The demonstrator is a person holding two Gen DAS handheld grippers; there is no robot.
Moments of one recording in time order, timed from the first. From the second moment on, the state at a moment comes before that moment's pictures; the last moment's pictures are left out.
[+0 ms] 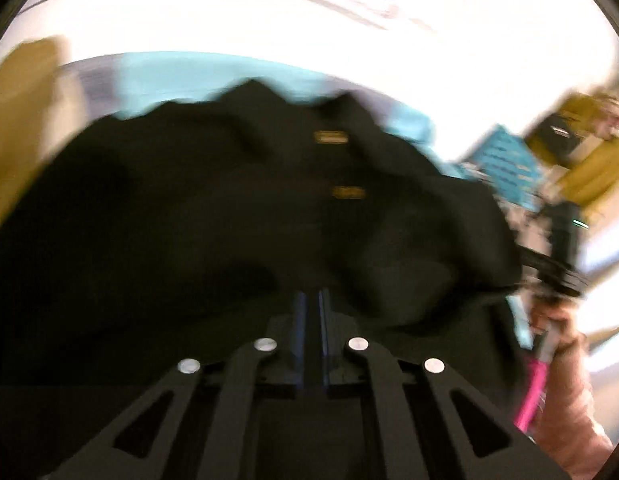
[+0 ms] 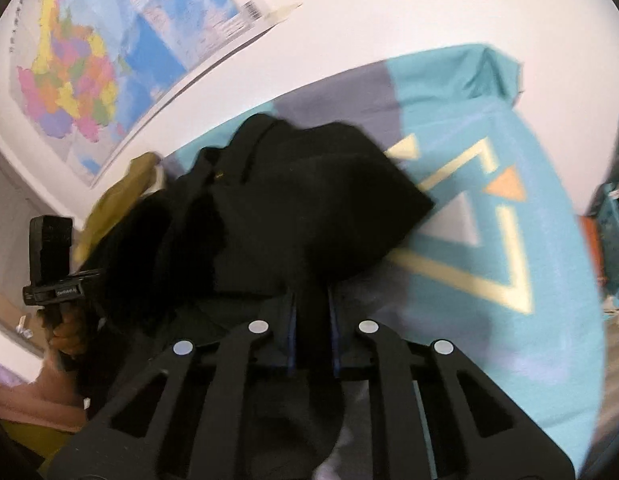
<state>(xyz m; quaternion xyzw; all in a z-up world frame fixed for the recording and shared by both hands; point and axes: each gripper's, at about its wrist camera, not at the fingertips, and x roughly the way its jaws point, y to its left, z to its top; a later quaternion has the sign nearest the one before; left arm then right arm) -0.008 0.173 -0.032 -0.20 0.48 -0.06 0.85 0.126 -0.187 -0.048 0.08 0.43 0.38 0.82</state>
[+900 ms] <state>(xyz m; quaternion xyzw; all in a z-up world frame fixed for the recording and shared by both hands) -0.044 0.158 0.008 -0.12 0.39 -0.11 0.91 0.036 -0.041 0.101 -0.13 0.23 0.47 0.84</state>
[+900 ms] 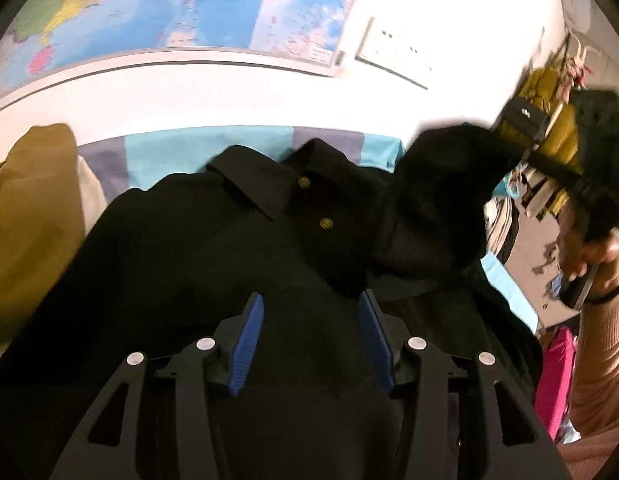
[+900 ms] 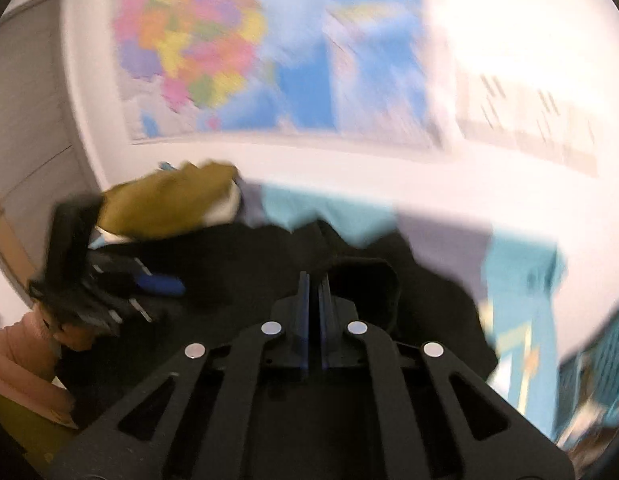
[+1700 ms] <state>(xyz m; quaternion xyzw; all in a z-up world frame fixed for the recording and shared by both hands) 0.005 0.171 0.025 0.05 0.36 -0.01 0.93 0.117 -0.177 -0.037 0.03 0.42 0.29 0.86</state>
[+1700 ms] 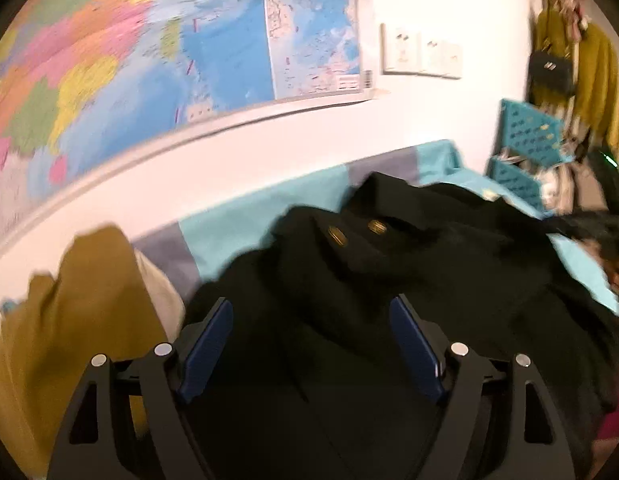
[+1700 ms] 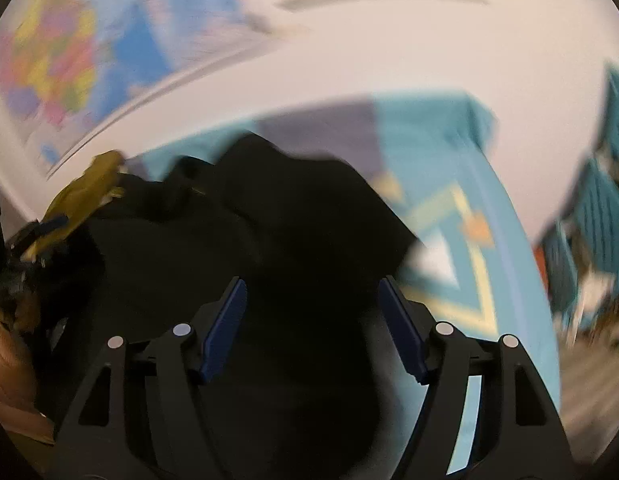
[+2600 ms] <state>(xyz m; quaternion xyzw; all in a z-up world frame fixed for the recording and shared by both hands) -0.030 0.223 0.006 -0.08 0.49 -0.04 0.87 0.126 -0.198 -0.059 0.08 0.43 0.33 0.84</state>
